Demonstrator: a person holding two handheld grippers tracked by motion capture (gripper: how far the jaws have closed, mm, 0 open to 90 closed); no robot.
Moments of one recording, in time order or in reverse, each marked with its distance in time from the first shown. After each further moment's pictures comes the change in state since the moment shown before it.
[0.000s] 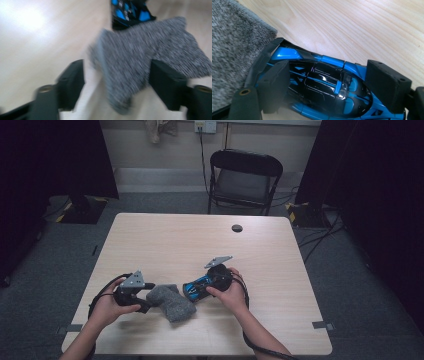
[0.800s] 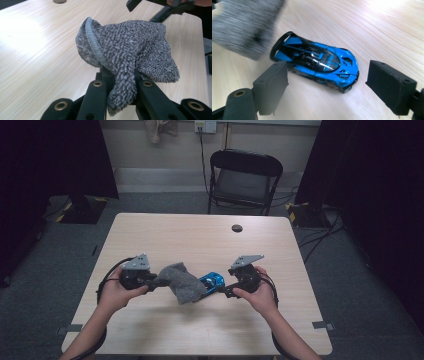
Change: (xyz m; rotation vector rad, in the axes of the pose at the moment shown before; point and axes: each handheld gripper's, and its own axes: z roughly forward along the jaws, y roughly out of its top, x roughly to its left) left arm 0.002 0.050 -0.014 -0.092 -0.084 -0.108; right arm -0.022 -0.017 -0.080 -0.077 0.040 -0.021
